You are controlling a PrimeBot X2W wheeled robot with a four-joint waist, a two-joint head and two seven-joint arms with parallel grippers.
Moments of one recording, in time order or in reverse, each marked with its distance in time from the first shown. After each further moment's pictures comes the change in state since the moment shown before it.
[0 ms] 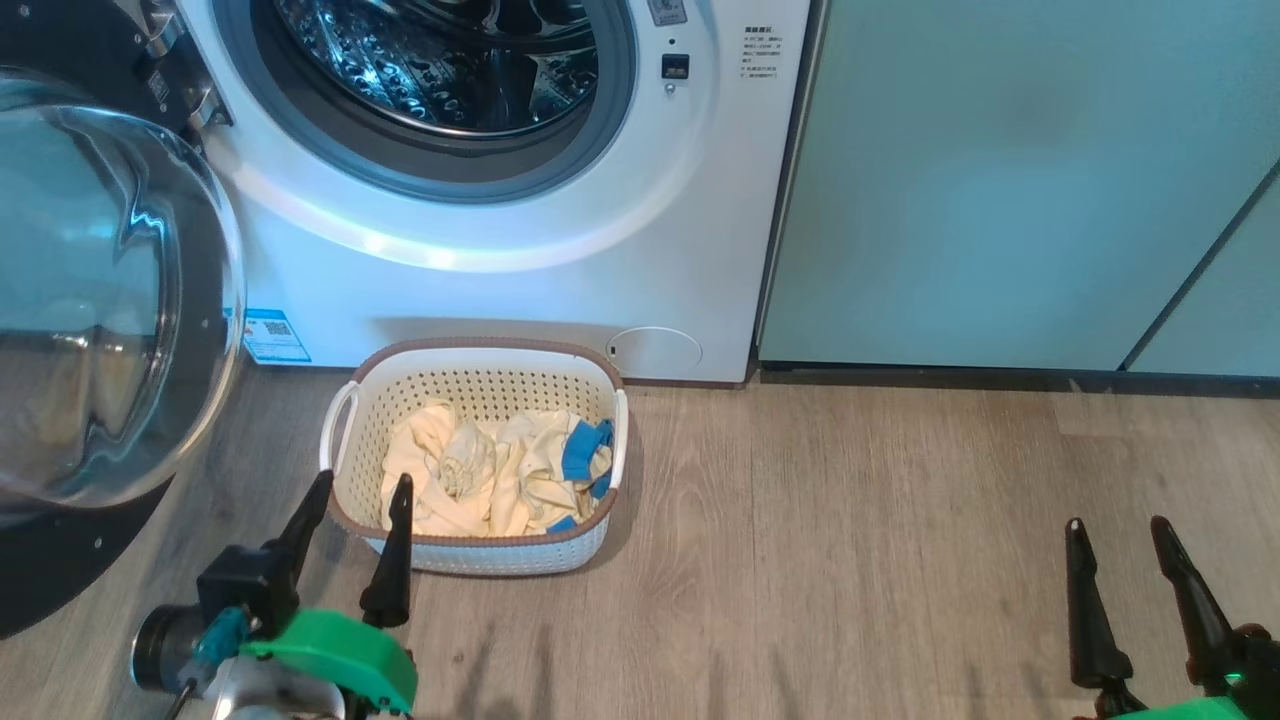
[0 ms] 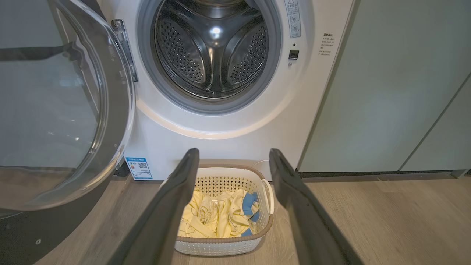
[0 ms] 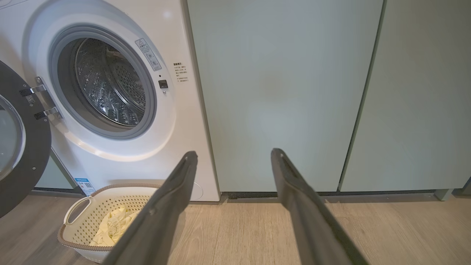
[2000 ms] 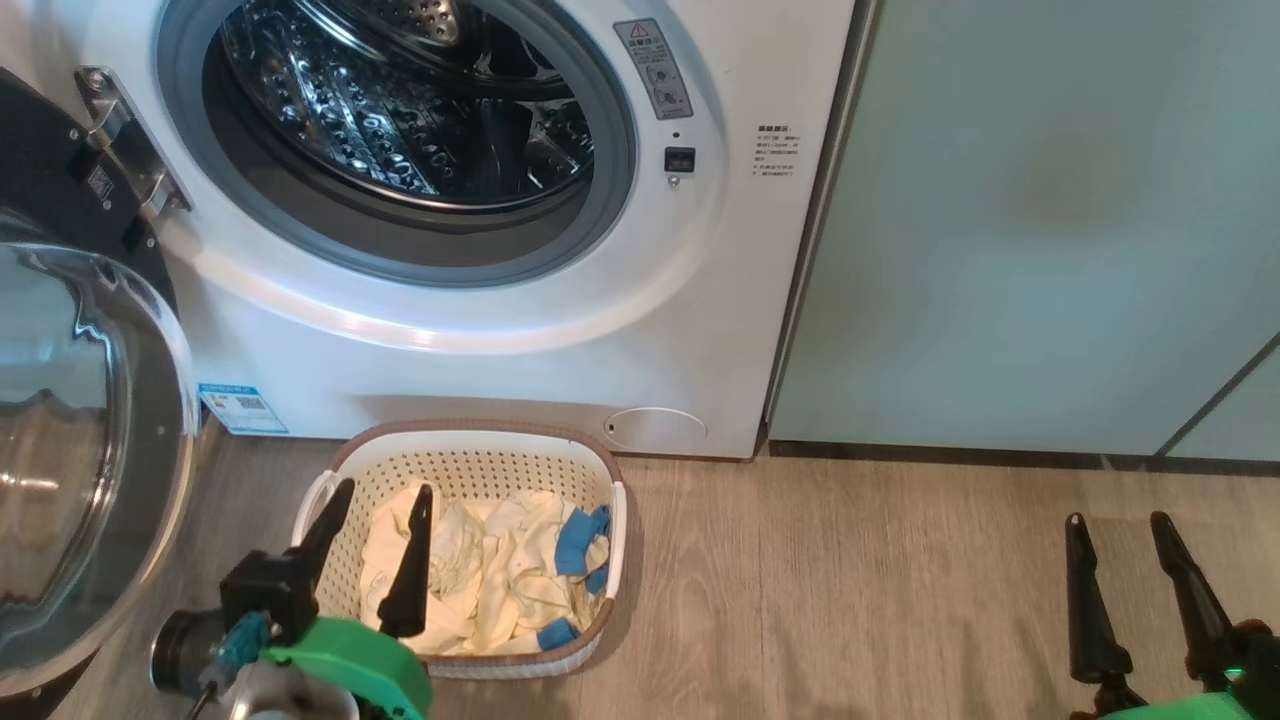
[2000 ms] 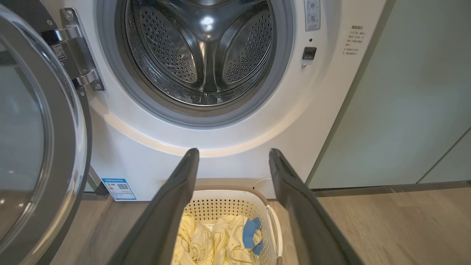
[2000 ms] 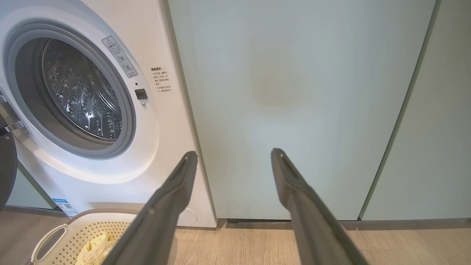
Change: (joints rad) left arm 0.000 0.030 -0.063 0.008 -0.026 0.026 -0.009; right arm -0.008 0.000 0.002 0.001 0.008 0.000 -0.001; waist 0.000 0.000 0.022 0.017
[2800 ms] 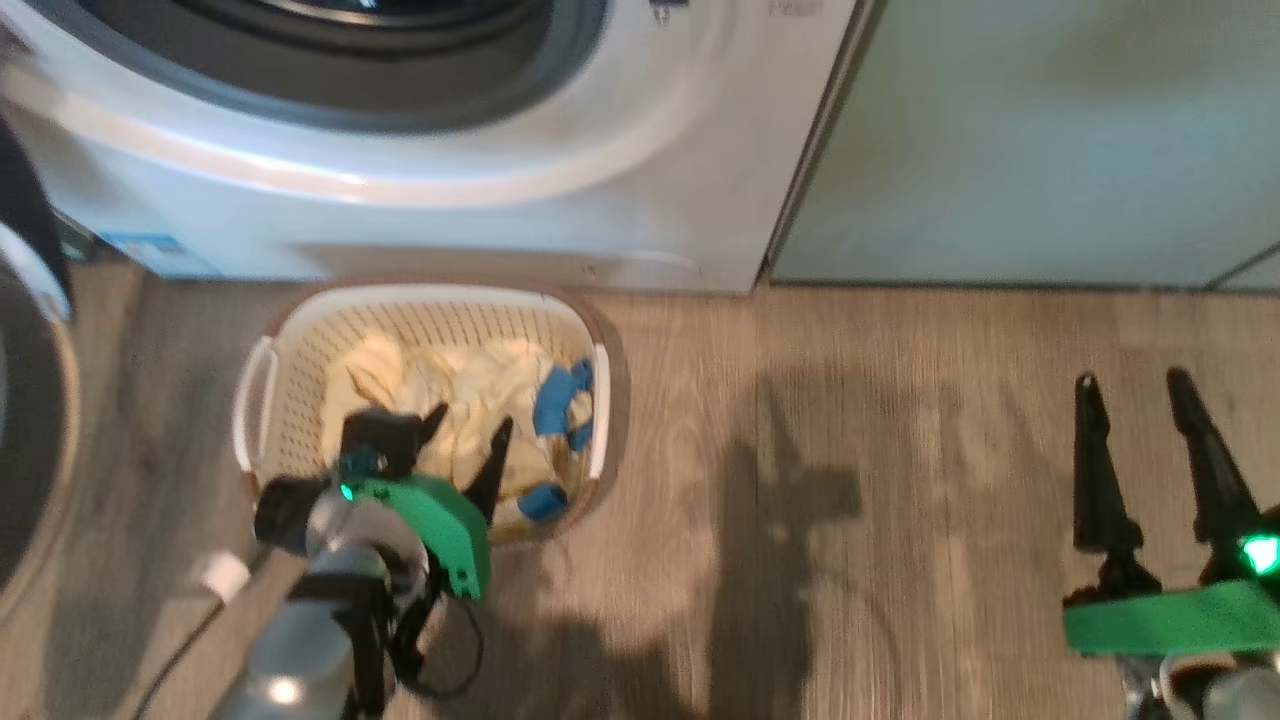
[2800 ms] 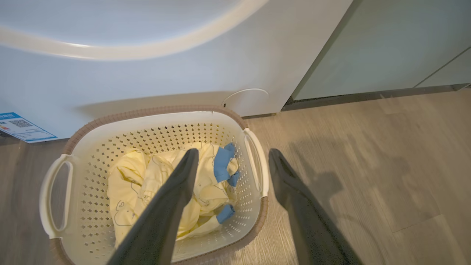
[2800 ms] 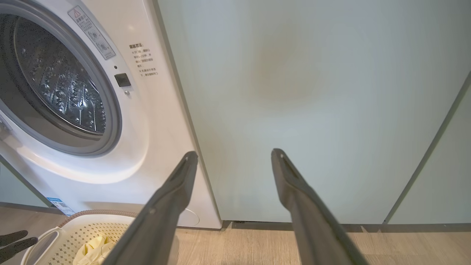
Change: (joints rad) left arm -0.475 -0.013 -0.201 0.648 -0.062 -0.109 -0.026; right arm -0.172 0.000 0.028 -0.056 0.027 0.000 -0.003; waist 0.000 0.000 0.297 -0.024
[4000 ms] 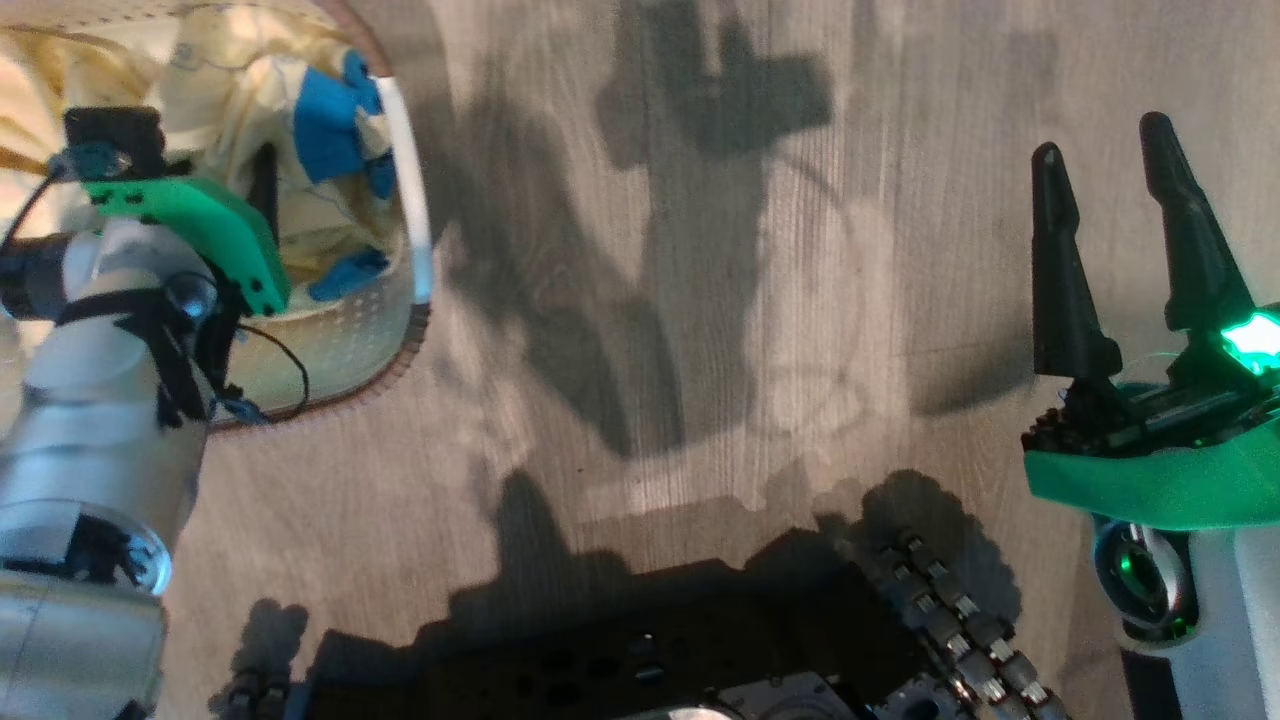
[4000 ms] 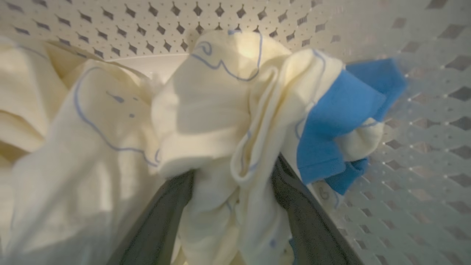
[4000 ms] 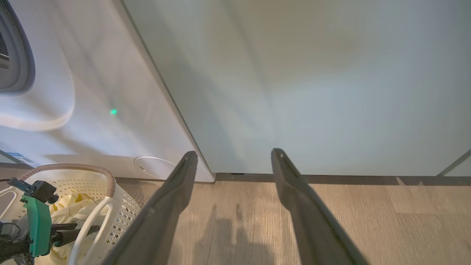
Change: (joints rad) left arm -0.623 0.169 -0.033 0.565 -0.160 -0.007 -0.010; right arm -0.306 -0.001 0.147 -0.101 0.069 0.000 -0.003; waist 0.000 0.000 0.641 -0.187
